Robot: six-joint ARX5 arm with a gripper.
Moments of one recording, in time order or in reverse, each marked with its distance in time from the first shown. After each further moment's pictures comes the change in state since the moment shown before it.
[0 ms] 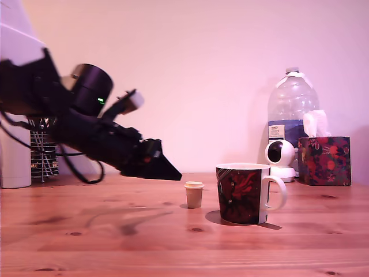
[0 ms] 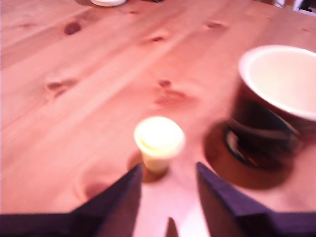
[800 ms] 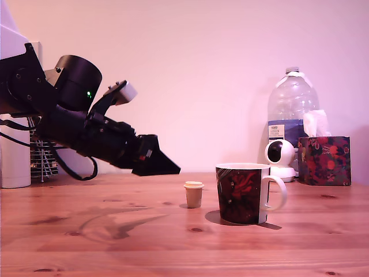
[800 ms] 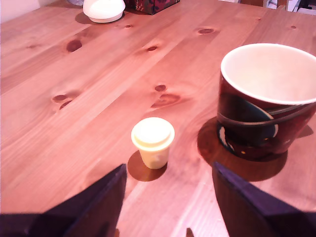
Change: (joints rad) arm 0.000 -0.022 -0.055 0.122 0.000 0.052
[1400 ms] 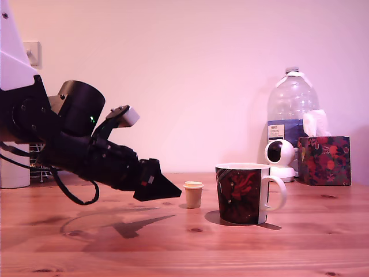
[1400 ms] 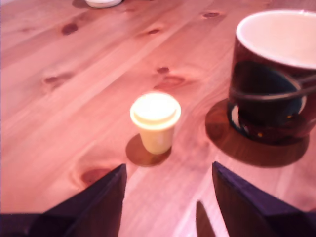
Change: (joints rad) arm -0.001 0.129 0.003 0.074 0.000 -0.013
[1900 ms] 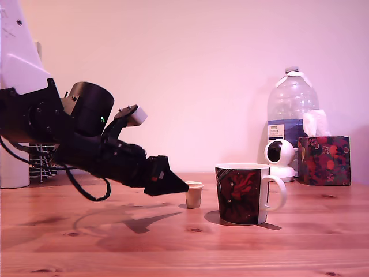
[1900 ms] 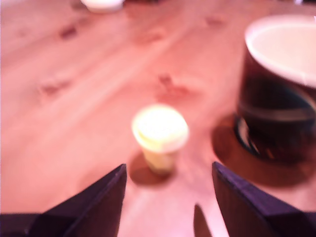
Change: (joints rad) arm -0.008 0.026 0.072 -0.003 -0.010 -0.029
